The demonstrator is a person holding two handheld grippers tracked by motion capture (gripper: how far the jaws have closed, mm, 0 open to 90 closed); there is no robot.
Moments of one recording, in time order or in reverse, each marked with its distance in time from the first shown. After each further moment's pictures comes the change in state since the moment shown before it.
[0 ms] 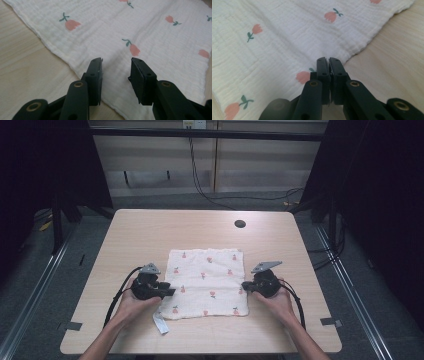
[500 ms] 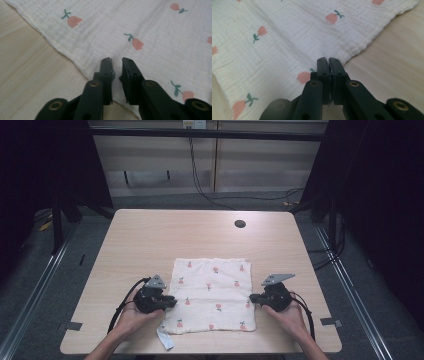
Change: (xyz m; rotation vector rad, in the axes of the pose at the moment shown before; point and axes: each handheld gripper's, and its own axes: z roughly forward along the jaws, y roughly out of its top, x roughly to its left) left arm -0.041 -0.013 -0.008 0.074 -0.005 0.086; right arm 0.020 -0.032 -0.034 0.017 0.032 0.033
